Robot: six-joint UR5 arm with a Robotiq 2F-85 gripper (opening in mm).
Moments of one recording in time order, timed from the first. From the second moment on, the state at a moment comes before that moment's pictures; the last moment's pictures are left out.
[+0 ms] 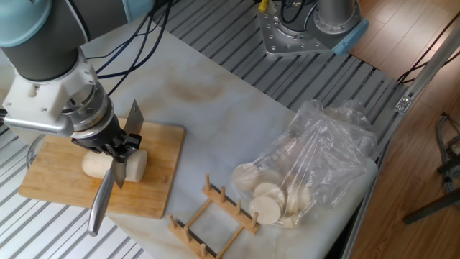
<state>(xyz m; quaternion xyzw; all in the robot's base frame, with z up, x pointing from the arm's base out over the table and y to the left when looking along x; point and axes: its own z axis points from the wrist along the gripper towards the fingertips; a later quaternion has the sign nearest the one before) 0.698 -0.024 0.107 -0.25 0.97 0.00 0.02</state>
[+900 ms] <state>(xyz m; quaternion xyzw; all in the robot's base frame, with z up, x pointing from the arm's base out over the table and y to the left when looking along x) 0.695 -0.027 0.105 -0.26 0.97 0.00 0.02</state>
